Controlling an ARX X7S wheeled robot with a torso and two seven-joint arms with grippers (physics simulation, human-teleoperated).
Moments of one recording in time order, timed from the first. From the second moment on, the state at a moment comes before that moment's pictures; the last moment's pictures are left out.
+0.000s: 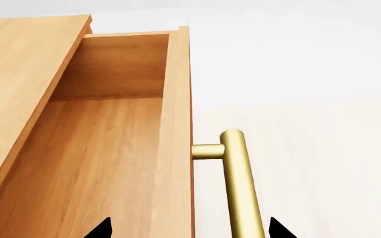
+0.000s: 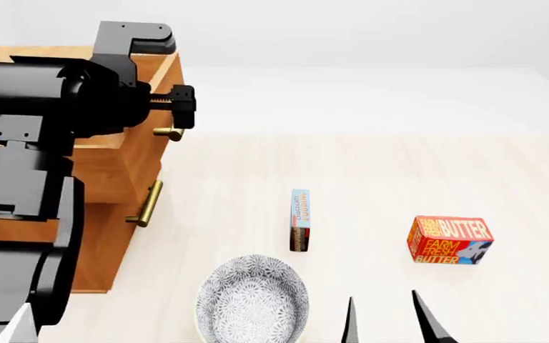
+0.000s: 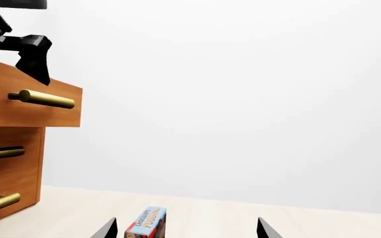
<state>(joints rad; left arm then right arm) -1.49 -0.20 0.27 -0.80 -0.33 -1.17 -0.02 -0.18 0.32 -0.38 0.16 0.04 -0.79 0.37</state>
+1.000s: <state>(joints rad) -1.44 -0.12 0.28 -0.67 -0.37 -1.21 0.05 -0.16 0.32 -0.39 0.17 0.05 -0.79 0.37</state>
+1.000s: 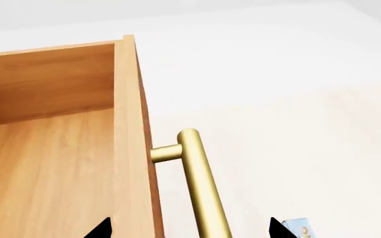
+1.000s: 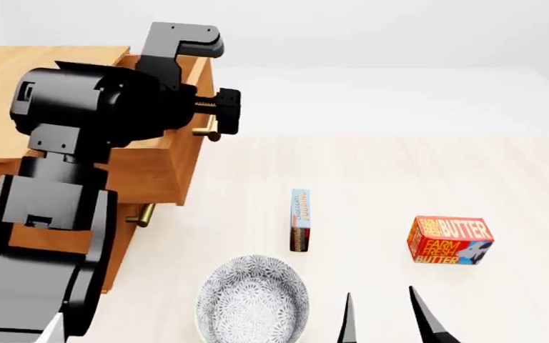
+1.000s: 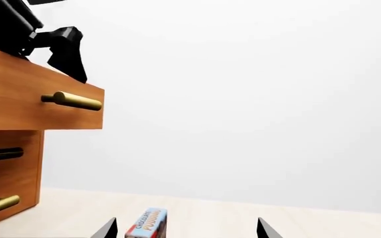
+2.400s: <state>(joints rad) -1.42 -0.03 0.45 -0.61 -0.50 -1.15 -0.10 -0.22 0.42 -0.39 0.07 -0.33 -1.02 0.68</state>
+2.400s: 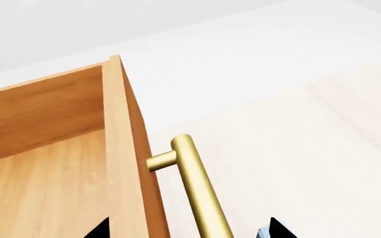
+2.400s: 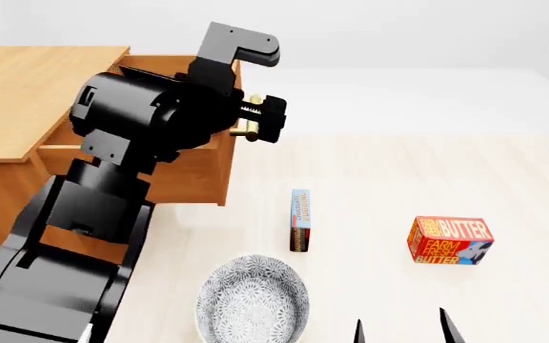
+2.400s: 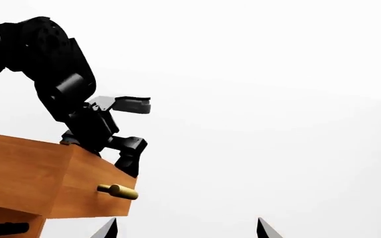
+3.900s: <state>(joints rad) -1.38 -0.03 0.57 -0.07 -0.97 -1.08 -0.40 -0.32 0.43 -0.24 -0.07 -0.51 -0.76 0.97</state>
